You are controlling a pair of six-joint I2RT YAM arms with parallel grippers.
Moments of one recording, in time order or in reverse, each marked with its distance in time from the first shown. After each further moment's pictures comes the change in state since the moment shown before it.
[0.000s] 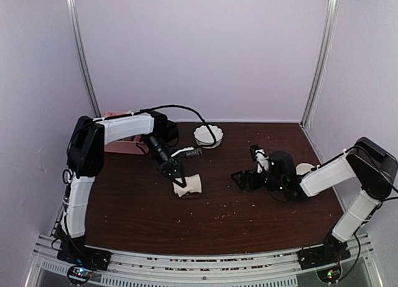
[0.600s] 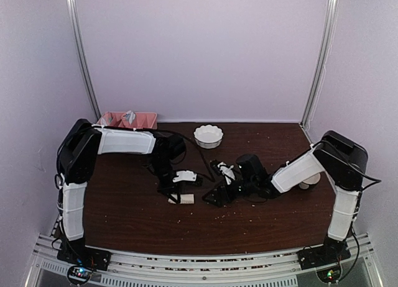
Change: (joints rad) left arm -0.117 -0.144 -0.366 0.454 -0.483 -0.008; right arm 0.148 0.286 0.288 -0.169 -0.300 -0.140
